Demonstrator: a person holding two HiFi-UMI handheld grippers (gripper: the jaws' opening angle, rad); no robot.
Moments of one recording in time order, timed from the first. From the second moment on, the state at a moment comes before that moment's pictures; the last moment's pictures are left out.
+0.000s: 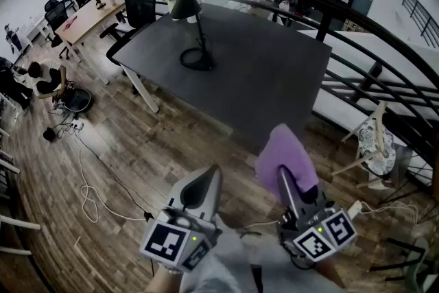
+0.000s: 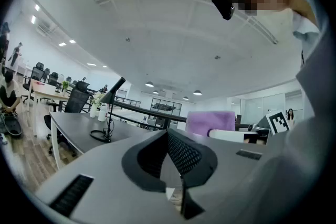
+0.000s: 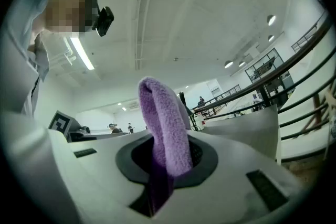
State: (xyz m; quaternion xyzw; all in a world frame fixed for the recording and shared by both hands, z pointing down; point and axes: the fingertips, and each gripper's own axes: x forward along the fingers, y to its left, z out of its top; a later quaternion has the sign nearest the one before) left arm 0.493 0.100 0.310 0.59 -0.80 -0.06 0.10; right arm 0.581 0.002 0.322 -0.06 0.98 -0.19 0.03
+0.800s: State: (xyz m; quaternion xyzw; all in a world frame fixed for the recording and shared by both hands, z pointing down) left arm 0.406 0.123 0.313 0.56 -0.82 -0.07 0.11; right arm 0.490 0.020 0.318 -0.04 0.99 -0.12 0.01
